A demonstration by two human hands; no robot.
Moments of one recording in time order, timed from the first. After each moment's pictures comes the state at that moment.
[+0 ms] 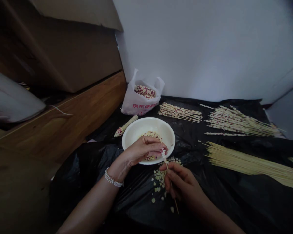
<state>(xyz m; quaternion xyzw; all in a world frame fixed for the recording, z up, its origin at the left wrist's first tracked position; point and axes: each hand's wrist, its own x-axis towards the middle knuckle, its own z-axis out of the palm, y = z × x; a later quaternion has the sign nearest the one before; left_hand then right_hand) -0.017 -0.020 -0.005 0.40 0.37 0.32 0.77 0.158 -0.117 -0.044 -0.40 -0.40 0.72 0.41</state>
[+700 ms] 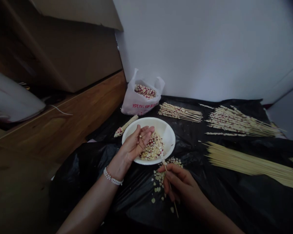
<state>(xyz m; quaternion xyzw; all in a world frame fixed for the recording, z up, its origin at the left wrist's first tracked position) -0.021 -0.001 -0.001 0.11 0.37 0.53 0.75 0.156 -0.119 -0.045 -0.38 -0.38 0.74 0.40</state>
